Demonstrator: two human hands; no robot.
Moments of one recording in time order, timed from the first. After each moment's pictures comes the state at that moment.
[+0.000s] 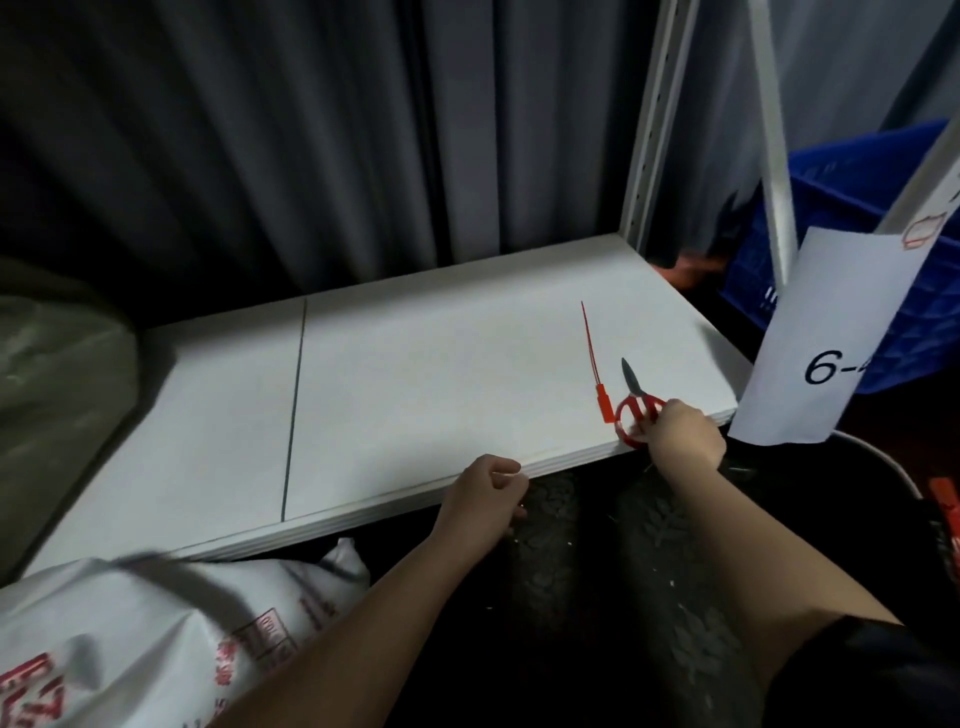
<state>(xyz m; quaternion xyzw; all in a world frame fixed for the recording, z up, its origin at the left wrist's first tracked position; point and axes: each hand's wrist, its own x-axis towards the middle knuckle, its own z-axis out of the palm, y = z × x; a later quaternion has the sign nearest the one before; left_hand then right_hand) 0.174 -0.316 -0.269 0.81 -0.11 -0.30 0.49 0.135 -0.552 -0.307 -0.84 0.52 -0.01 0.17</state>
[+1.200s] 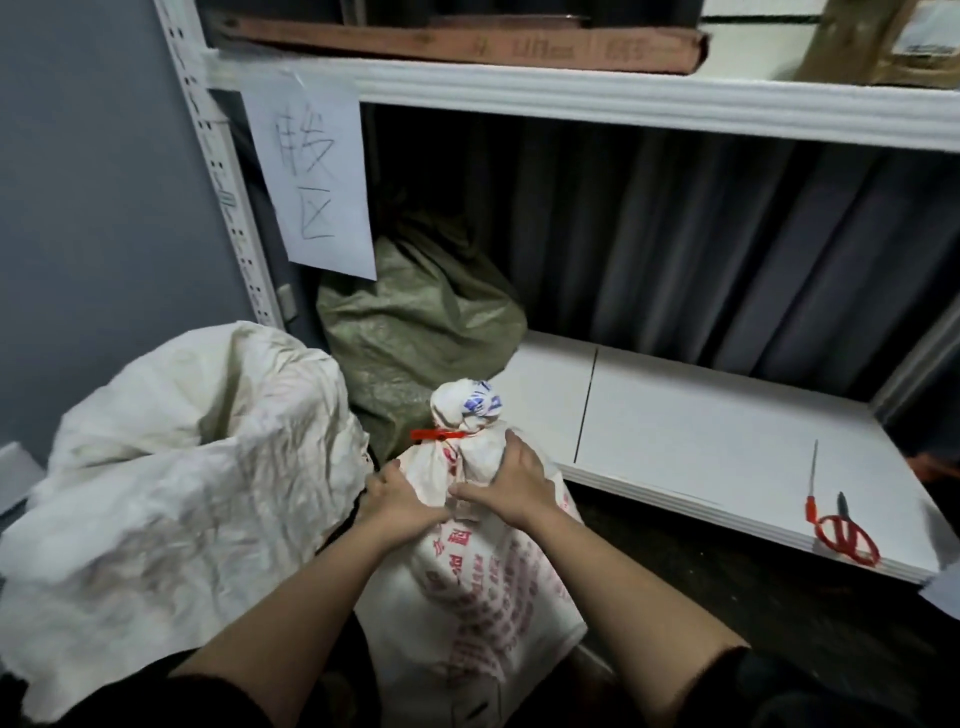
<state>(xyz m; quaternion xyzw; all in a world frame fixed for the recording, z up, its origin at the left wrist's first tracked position) 0.020 0.140 -0.120 0.92 0.19 -0.09 0.34 0.050 -0.014 -0.120 -0.95 0.01 0.09 0.31</state>
